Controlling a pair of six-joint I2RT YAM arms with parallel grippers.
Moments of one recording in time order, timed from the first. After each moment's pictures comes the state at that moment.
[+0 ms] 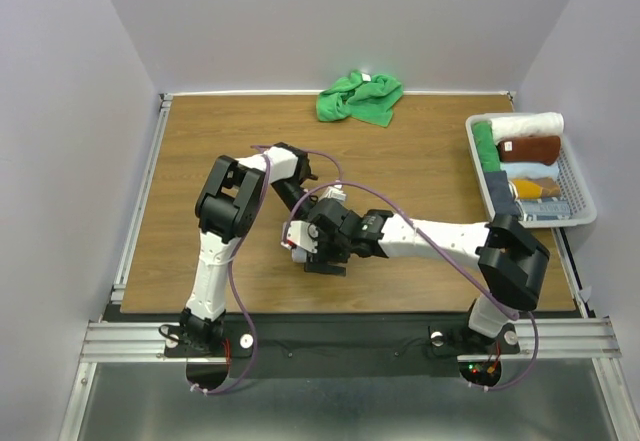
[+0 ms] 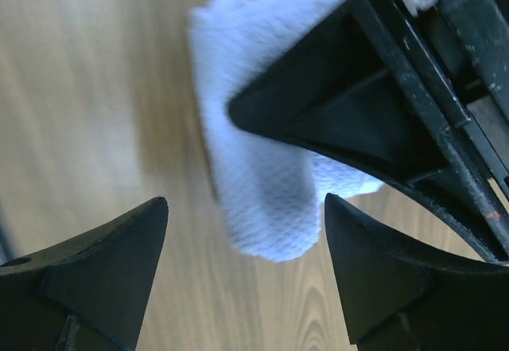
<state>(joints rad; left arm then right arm) -0.48 2.25 1.56 -1.33 0.89 0.97 1.06 1.66 1.13 -0.45 -0.05 -0.48</state>
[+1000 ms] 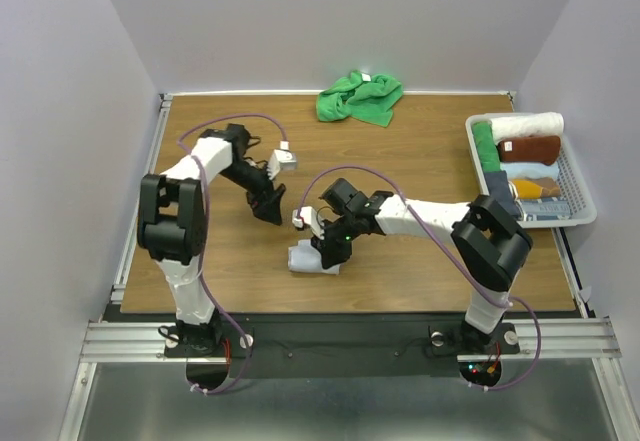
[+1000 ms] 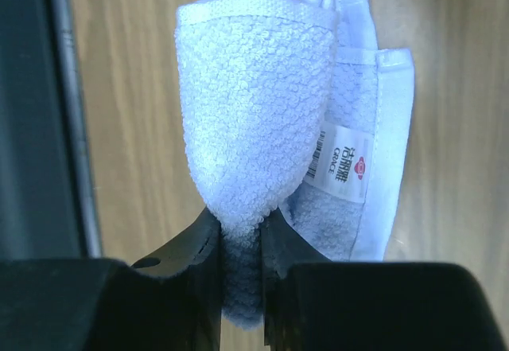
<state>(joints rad) -0.21 1.90 1.38 -1.09 0.81 0.99 0.87 1.79 1.13 -0.42 -0.56 -0.45</state>
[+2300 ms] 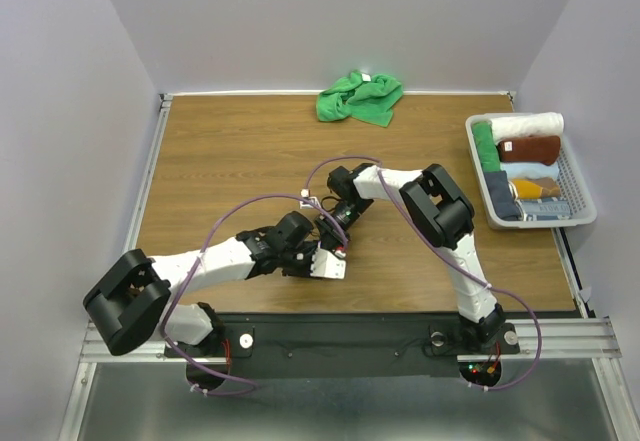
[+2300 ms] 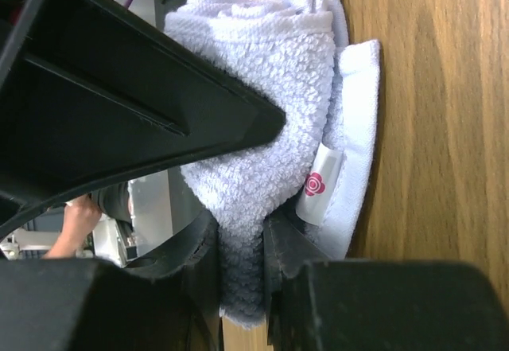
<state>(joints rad) -0.88 1.29 0.60 -0.28 0.20 0.86 0.67 2.28 1.56 -0.97 -1.15 -0.52</state>
